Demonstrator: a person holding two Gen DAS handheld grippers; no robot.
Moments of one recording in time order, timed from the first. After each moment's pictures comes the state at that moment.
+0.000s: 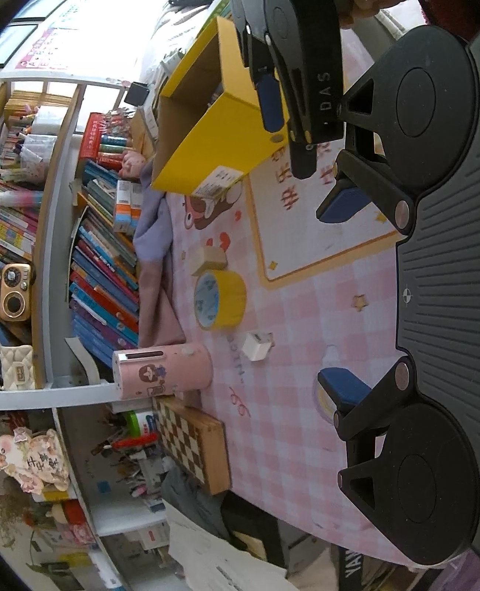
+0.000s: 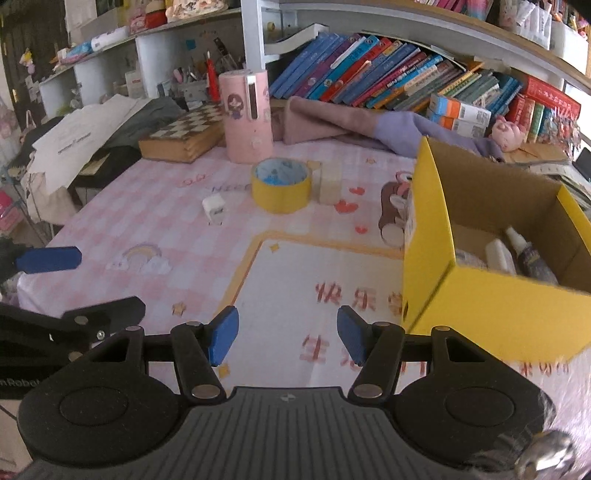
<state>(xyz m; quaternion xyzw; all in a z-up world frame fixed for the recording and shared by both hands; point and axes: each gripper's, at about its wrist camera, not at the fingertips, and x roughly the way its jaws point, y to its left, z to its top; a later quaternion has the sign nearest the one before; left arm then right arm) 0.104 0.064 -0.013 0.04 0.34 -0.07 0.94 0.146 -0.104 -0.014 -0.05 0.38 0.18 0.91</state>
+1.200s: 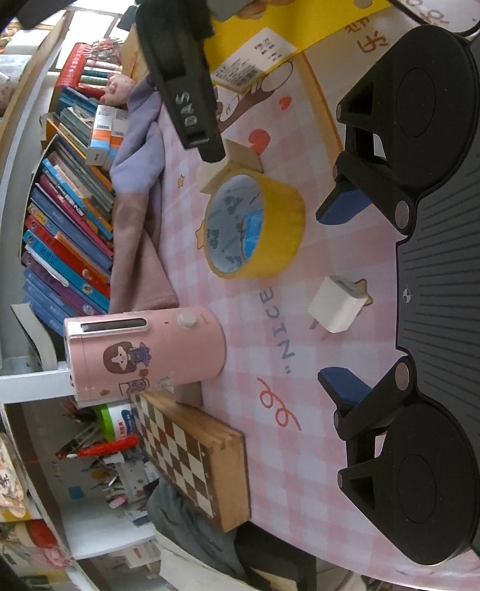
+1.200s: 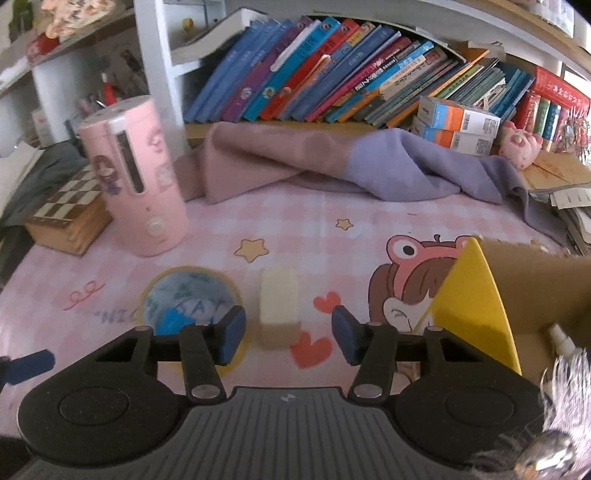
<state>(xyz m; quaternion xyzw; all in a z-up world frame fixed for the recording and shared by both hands) 0.278 0.080 -0.076 0.04 0.38 -0.03 0.93 0.369 -0.071 -0.043 -0.02 0.39 0.10 0.91</state>
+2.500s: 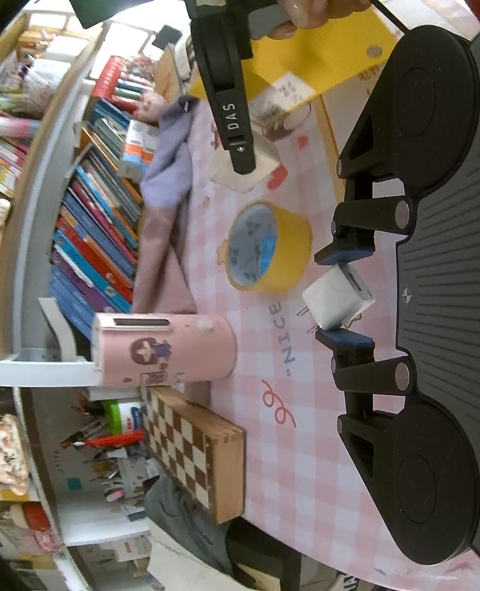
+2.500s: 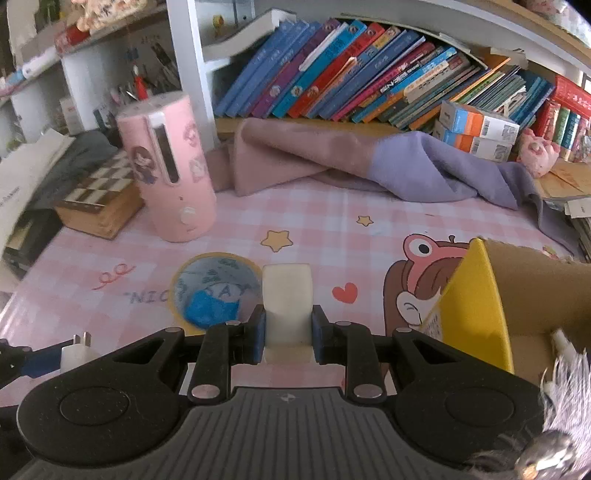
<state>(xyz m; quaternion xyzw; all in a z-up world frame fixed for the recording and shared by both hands) 0.242 0.089 -0.044 -0.01 0.35 -0.05 0.93 0.331 -0.075 -0.020 -0.02 0.39 0.15 0.91</state>
